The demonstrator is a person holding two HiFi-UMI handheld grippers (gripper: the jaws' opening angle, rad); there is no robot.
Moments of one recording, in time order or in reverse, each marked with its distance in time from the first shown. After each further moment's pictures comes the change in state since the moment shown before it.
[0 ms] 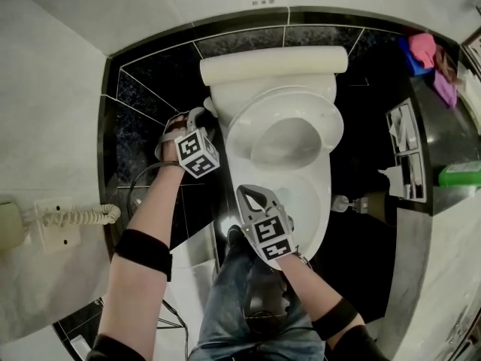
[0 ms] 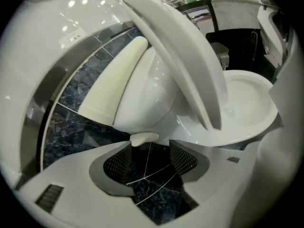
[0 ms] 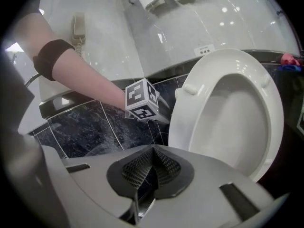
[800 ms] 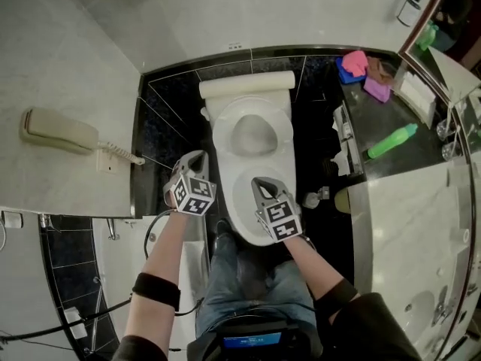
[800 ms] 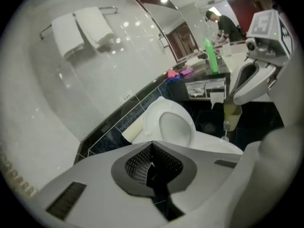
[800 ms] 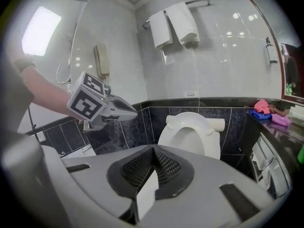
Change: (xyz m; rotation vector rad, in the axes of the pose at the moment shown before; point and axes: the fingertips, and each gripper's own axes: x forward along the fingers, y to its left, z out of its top) left arm -0.323 -0.056 0.115 -0.502 -0.220 0.175; right arm -0.238 0.013 0.067 -0.112 -0.035 -0.072
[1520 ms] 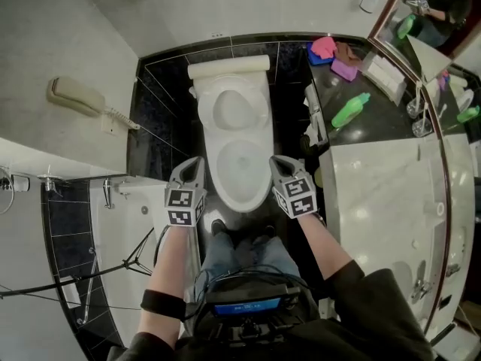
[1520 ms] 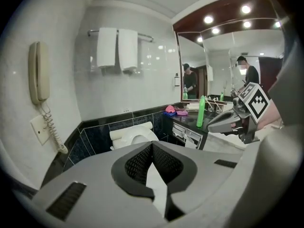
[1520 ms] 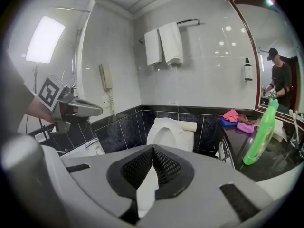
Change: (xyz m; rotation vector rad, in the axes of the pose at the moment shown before) left arm -0.194 -0.099 0.081 -0.469 -0.176 -0.044; right arm -0.193 -0.047 0.004 -0.003 0.021 -0.080
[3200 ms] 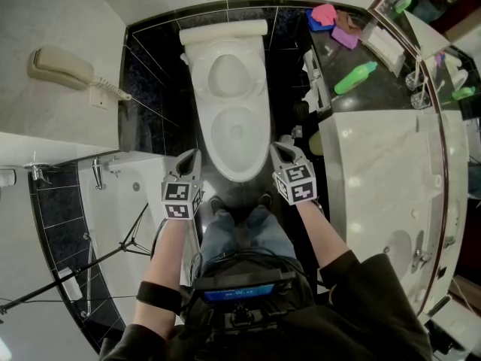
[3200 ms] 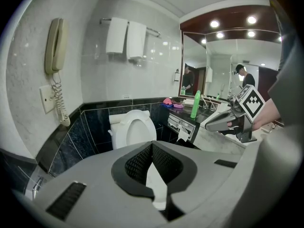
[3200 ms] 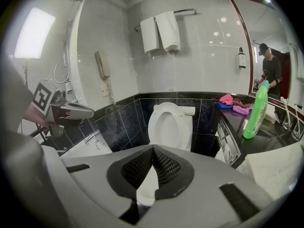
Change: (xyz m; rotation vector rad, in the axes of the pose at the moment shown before) left arm -0.035 0.006 -0.084 -0.087 0.065 -0.070; right arm -0.001 0.043 -0.064 0.070 0.122 -0.063
